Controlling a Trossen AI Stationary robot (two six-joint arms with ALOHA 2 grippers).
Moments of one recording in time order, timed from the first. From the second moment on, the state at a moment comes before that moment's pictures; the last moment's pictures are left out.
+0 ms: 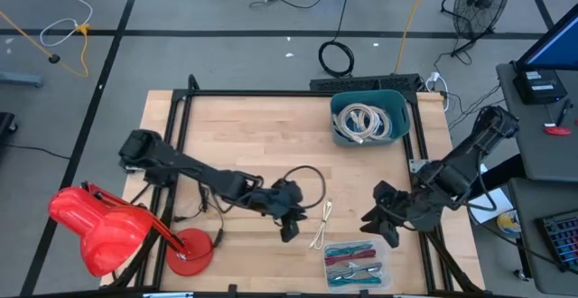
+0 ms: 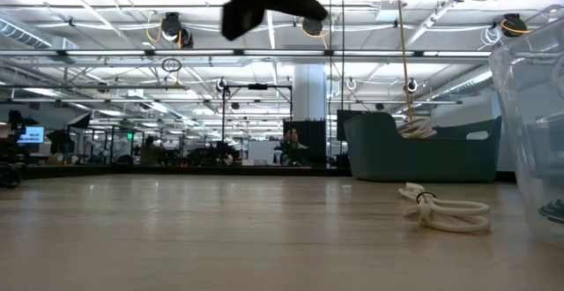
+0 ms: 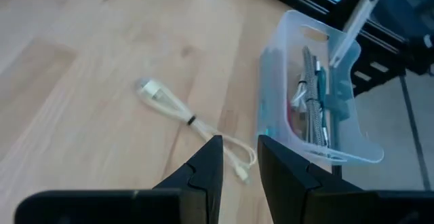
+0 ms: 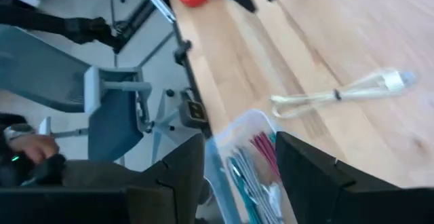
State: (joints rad) left arm -0.33 1.78 1.34 -0.23 -0.14 -0.63; right arm 0.76 1.10 1.05 -0.64 0.32 1.24
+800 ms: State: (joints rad) left arm -0.22 2.34 2.19 -0.96 -0.09 -0.66; right arm 0.82 0.91 0.71 -0.63 0.26 1.27
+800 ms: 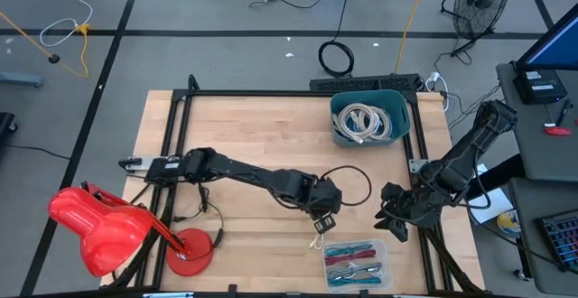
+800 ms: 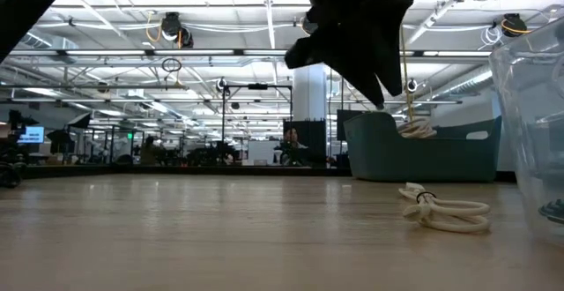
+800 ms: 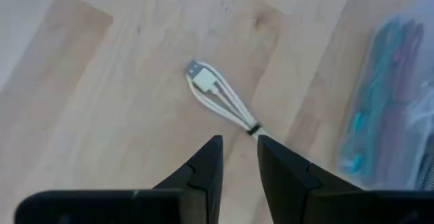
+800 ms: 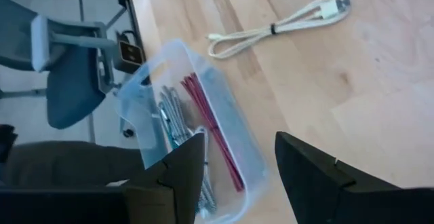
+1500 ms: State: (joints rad) left arm -0.20 2.44 2.19 -0.92 -0.02 -0.90; right arm 0.83 0.89 0.66 -0.63 0.24 1.26
